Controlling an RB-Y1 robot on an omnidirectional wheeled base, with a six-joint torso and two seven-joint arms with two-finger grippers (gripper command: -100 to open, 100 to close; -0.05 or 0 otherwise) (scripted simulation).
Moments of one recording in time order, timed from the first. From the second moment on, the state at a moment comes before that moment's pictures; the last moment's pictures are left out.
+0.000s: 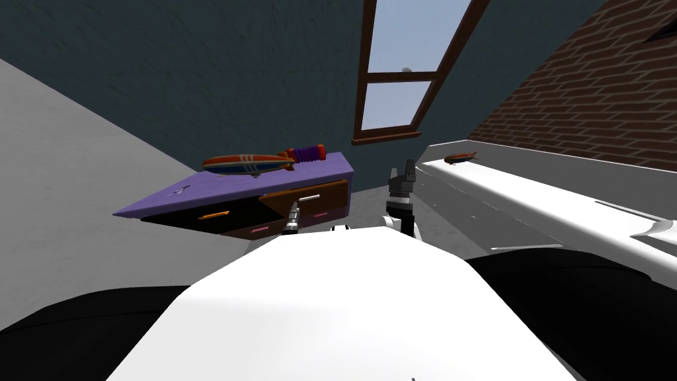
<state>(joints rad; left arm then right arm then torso) 0.38 0.12 0.11 -1.51 -0.22 -0.51 0.07 0.46 0.04 -0.05 -2.26 -0.02 -0.46 0.06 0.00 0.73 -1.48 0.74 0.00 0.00</state>
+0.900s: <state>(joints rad) 0.36 0.03 0.12 -1.49 -0.22 -0.50 0.07 0.46 0.04 -0.05 -2.26 -0.02 -0.46 0.06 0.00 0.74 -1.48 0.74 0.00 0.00</state>
